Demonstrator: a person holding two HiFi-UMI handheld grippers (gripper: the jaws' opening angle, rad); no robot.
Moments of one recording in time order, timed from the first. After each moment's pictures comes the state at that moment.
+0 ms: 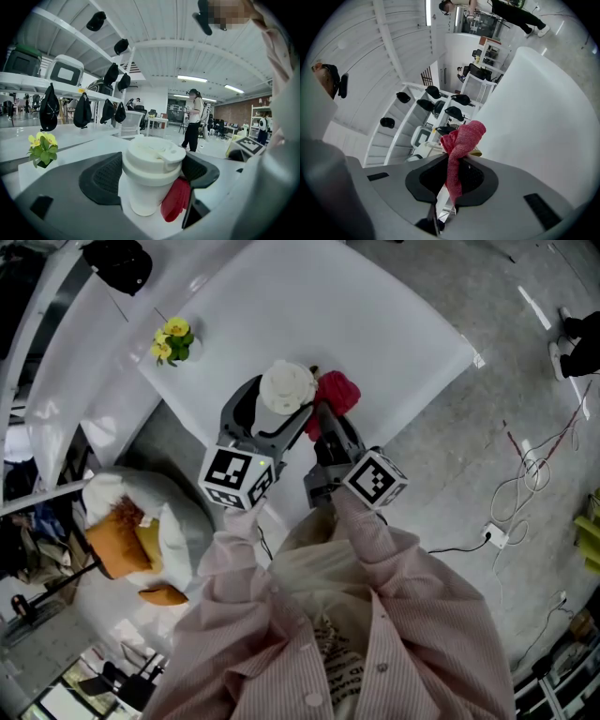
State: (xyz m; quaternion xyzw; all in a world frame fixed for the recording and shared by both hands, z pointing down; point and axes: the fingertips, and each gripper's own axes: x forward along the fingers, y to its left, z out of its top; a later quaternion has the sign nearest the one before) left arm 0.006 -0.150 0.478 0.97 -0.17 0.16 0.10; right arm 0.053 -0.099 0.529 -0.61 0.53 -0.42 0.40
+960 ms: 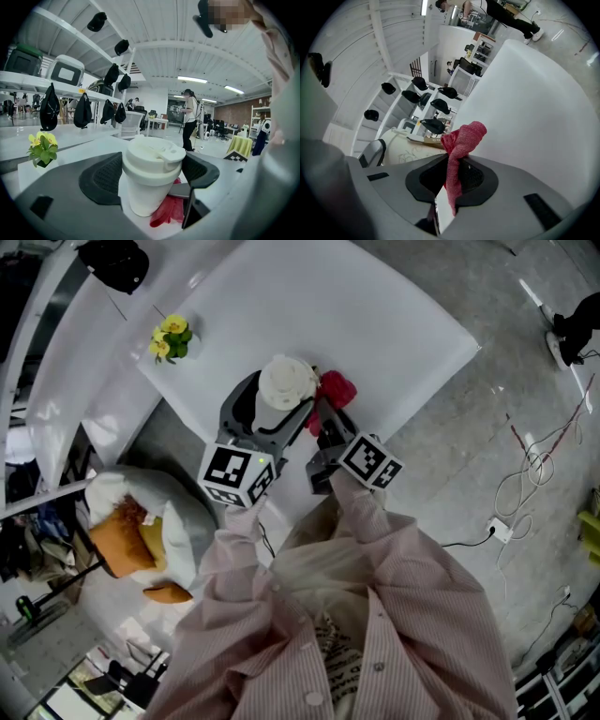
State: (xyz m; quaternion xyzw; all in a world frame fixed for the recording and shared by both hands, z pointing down) left arm 0.005 -0.147 0.477 0.97 -0.17 0.15 0.10; right arm 0.052 -0.102 0.588 -0.64 0.50 -0.47 0.35
